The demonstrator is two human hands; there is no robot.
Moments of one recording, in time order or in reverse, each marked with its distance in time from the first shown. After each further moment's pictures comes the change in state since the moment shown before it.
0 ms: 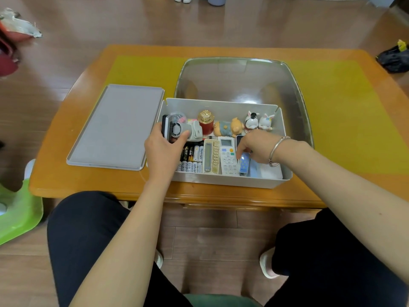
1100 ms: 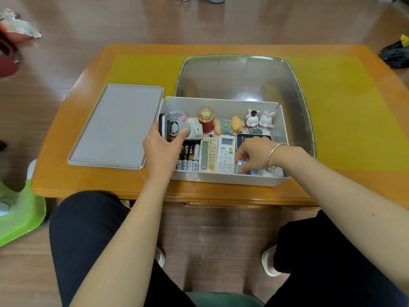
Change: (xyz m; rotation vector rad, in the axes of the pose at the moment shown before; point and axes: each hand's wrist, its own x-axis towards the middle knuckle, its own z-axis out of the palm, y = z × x) left_hand 0.001 -0.004 -0.001 -0.032 0.007 -0.020; right_hand 0.012 0.004 0.032 0.165 0.005 0.078
